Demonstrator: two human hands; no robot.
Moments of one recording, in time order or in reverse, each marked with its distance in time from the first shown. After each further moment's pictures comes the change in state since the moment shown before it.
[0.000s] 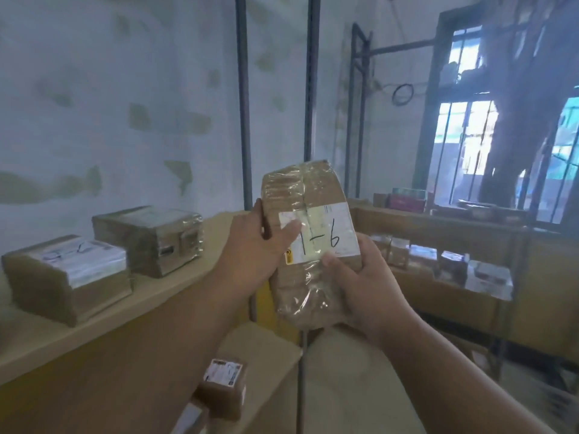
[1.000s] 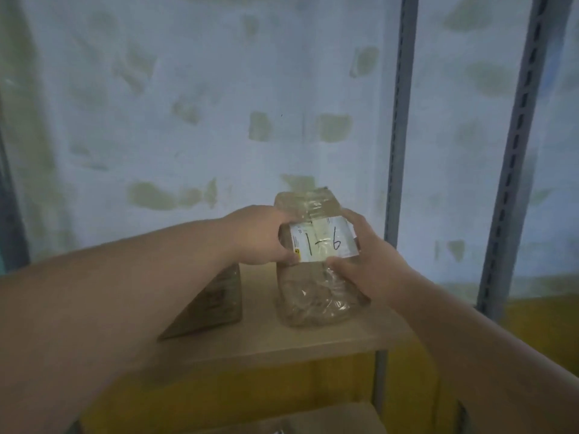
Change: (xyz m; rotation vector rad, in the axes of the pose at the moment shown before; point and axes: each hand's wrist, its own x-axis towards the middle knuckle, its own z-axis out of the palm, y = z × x) left_hand 0.225 -0.092 -0.057 1.207 -0.033 -0.483; right_hand 0.380 0.109 0.134 -0.457 -0.741 -0.363
